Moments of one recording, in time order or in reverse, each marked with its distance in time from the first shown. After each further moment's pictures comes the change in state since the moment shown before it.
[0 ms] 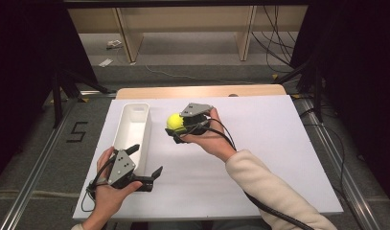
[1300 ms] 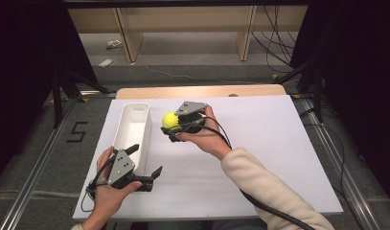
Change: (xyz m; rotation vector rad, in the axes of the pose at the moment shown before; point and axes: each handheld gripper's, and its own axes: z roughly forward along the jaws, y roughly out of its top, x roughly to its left) left arm 0.002 0.001 -0.001 -0.005 0.022 0.021; right arm 0.004 0.009 0.009 -0.001 0.012 -0.010
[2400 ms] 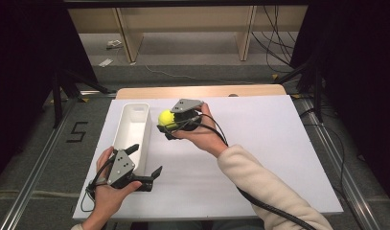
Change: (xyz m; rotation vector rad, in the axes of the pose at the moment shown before) left arm -0.001 0.000 0.000 0.002 -0.004 -0.009; right arm 0.003 0.011 0.006 -0.008 0.005 -0.011
